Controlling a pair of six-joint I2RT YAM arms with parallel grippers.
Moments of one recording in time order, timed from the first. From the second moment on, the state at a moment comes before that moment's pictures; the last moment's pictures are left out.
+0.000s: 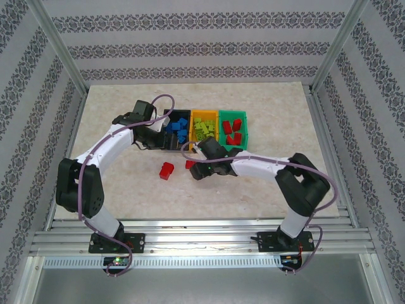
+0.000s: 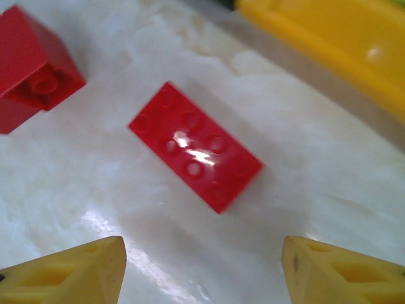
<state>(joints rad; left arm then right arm) -0.24 1.63 1.27 -0.79 0.43 -0.18 0.78 1.75 1.05 -0.32 -0.08 0.20</state>
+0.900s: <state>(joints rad) -0.23 1.63 1.29 -0.83 0.32 -0.14 0.78 2.01 1.30 -0.45 -0.07 0.02</state>
